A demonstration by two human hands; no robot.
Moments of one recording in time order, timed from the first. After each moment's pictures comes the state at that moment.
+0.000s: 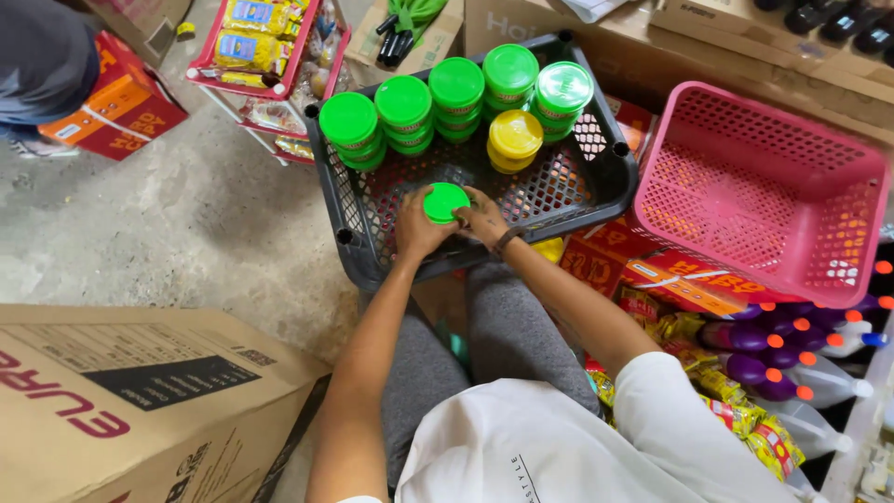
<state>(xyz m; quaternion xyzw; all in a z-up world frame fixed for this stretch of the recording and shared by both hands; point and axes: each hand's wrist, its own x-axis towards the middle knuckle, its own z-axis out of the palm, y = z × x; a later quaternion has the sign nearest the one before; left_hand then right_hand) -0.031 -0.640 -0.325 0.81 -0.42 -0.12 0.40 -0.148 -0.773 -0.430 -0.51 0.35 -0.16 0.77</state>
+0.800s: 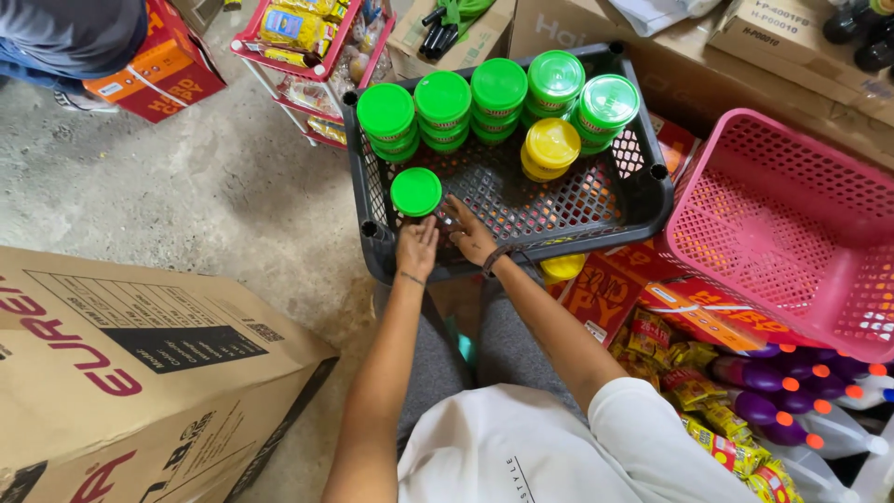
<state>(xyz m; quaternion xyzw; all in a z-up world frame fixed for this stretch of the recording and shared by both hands) 0.027 -0.616 -0.577 0.27 0.17 -0.42 0.85 -0.116 -0.730 -0.460 -0.70 0.06 -0.20 0.68</state>
